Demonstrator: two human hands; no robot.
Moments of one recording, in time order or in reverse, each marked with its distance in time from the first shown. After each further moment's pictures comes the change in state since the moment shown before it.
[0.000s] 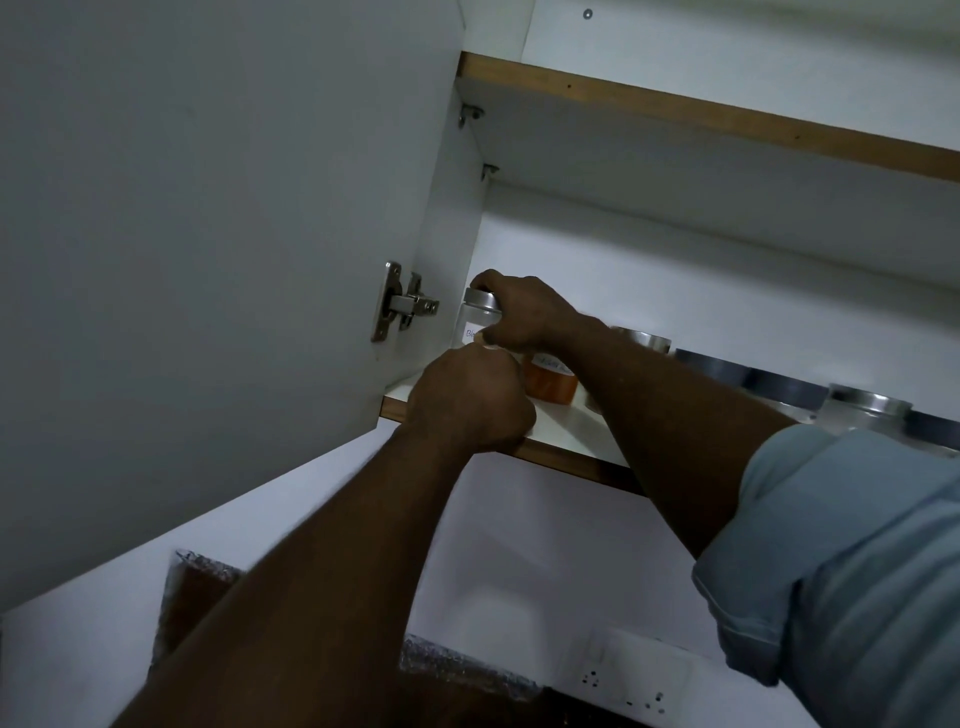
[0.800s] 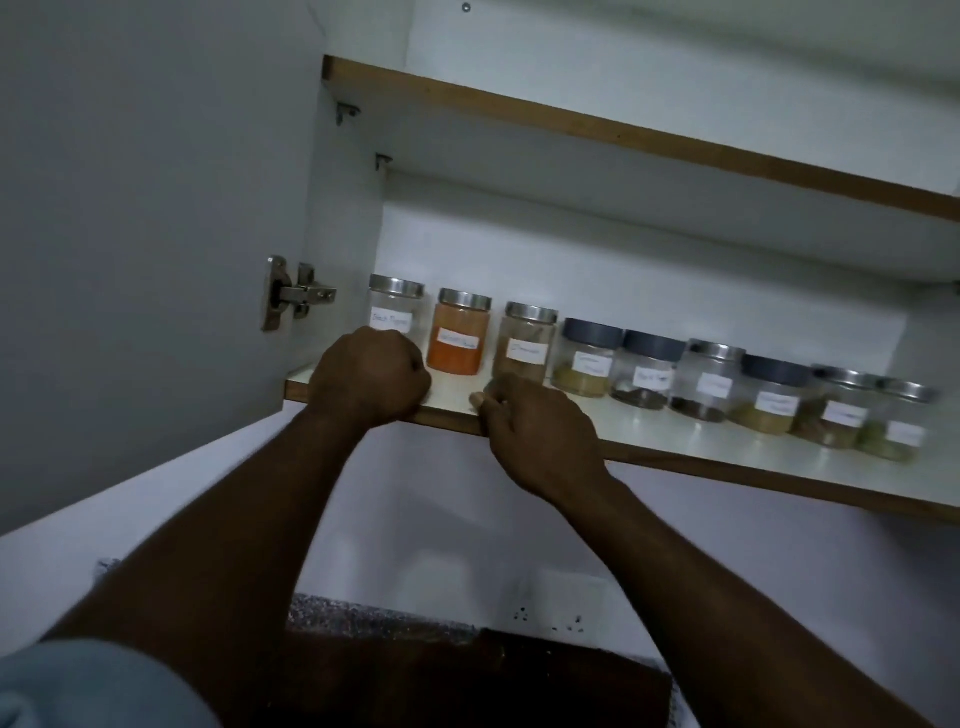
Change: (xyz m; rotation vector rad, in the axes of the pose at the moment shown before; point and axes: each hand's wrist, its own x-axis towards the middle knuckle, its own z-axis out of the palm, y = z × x) left_hand -0.004 -0.005 -0.006 -0.009 0.014 -0.090; right_hand -0.225 -0.036 0.000 0.068 0.233 0.315
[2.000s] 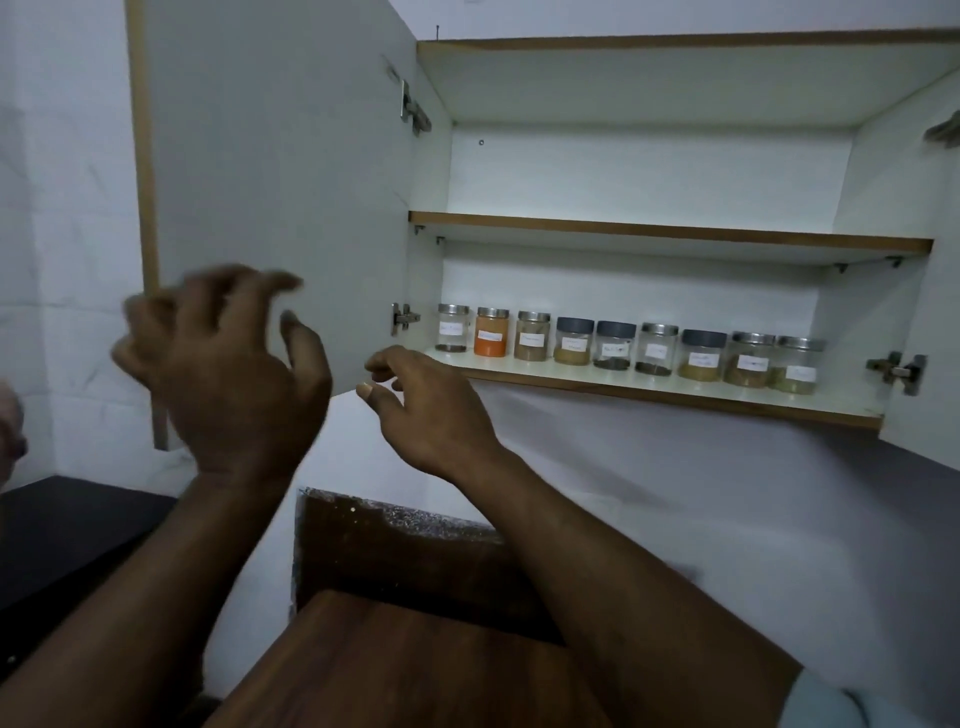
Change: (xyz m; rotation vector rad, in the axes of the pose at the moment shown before) left_hand -0.354 0.144 -0.302 0.167 0.995 -0.080; right_hand -0.227 -0.199 -0.228 0.556 0.021 -0.234
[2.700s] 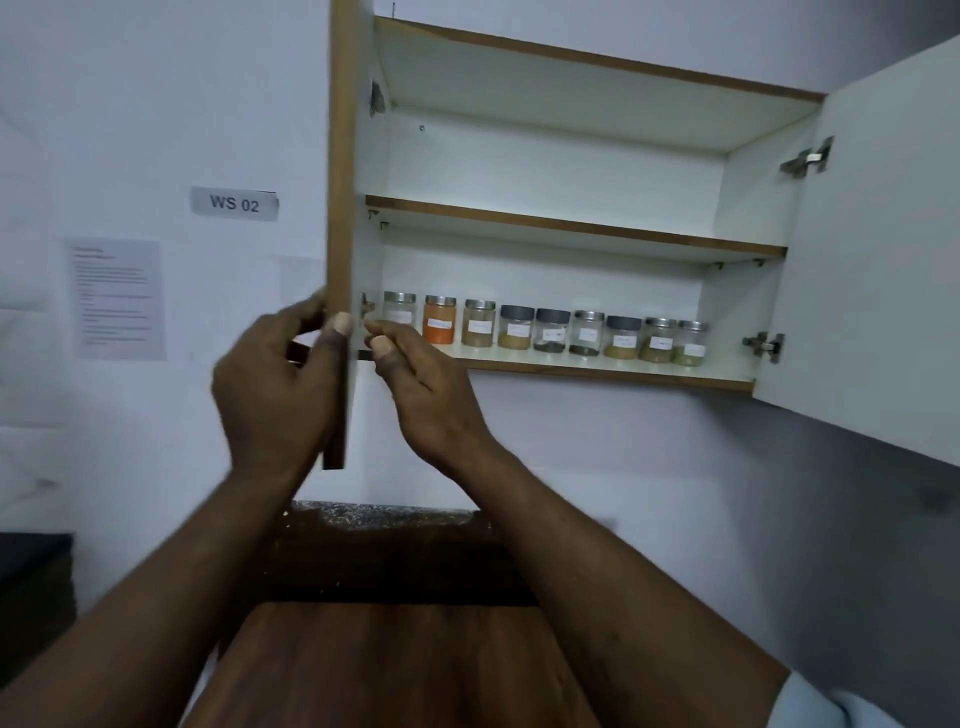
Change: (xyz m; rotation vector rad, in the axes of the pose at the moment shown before) left_hand 0.007 -0.083 0.020 -0.675 -0.350 -0.274; right_hand 0.009 -0.071 0.046 0.200 0.177 0.167
